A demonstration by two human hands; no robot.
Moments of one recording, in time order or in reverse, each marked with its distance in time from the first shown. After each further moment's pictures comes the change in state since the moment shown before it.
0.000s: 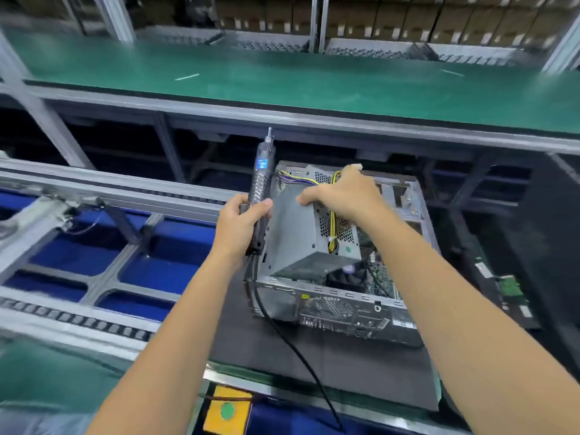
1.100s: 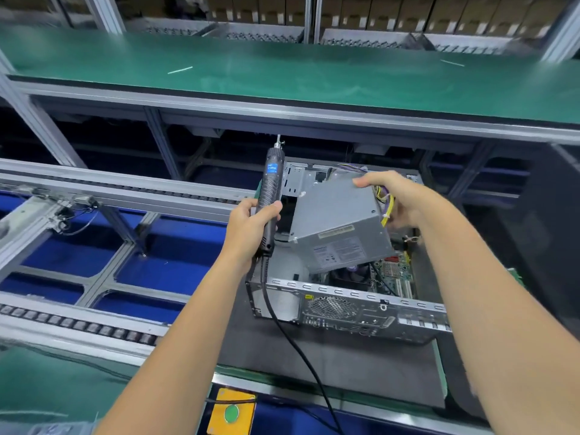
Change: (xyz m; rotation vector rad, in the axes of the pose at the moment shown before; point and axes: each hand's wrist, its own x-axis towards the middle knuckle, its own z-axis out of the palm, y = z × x) left_hand 0.011 -0.017 0.005 0.034 -0.054 -0.115; right_hand 0.043 0.066 -0.036 0.526 -0.217 0.279
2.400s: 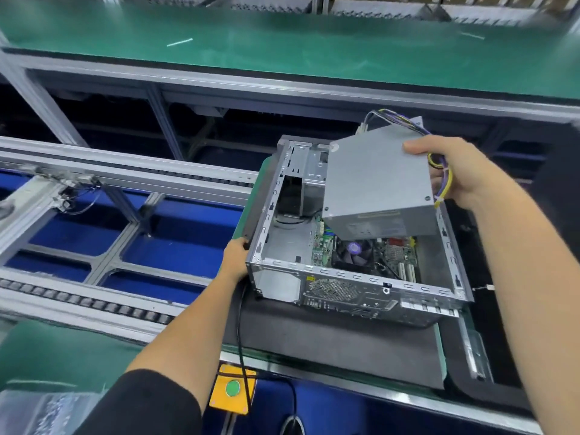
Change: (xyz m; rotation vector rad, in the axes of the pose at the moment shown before) left_hand 0.028 -0.137 -0.039 0.532 0.047 -0.260; right_hand -0.024 0.006 -0.045 0.148 0.067 -0.274
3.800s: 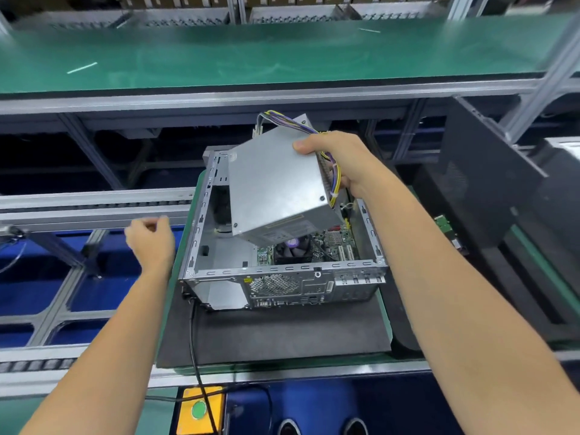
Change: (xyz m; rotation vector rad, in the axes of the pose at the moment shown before) left_hand -0.002 0.068 -0.027 -0.141 0.538 0.218; right_hand -0.012 0.012 0.007 0.037 0.015 -0.088
